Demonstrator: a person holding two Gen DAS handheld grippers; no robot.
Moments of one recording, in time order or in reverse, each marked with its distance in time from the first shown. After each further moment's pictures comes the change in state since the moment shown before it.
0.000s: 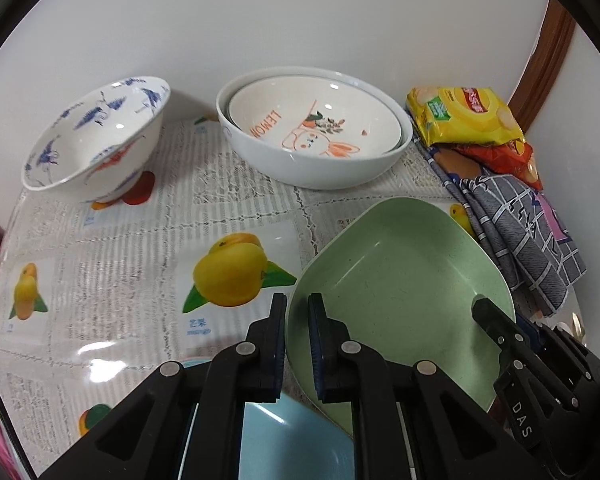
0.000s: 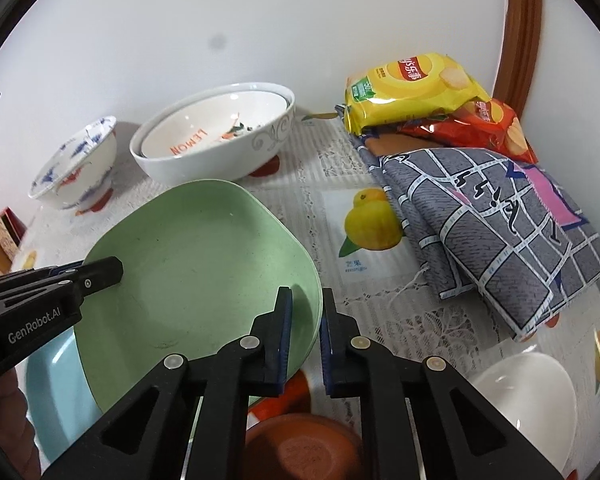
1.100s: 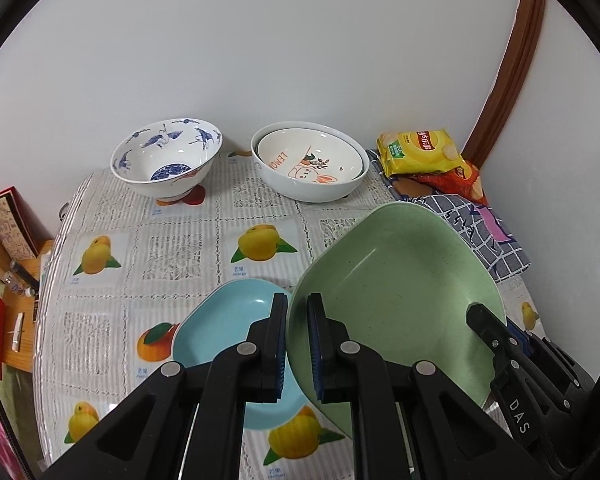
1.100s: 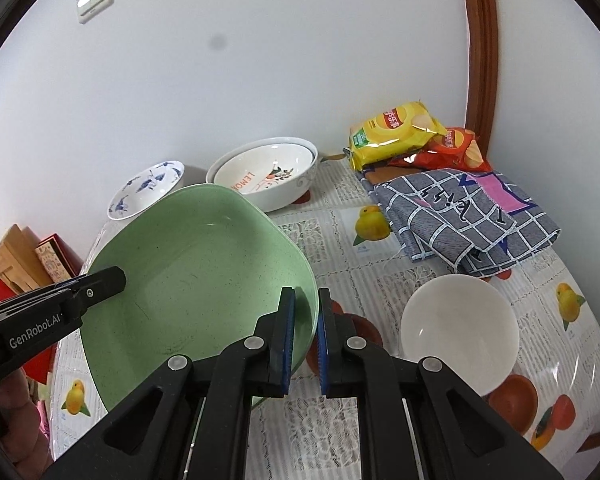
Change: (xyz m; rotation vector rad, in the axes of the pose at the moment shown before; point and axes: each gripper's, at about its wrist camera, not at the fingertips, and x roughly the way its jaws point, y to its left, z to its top) left arm -0.141 0.013 -0.059 -0.033 -0.120 -0.031; right arm -0.142 0.021 -0.038 0.052 -0.117 0.046
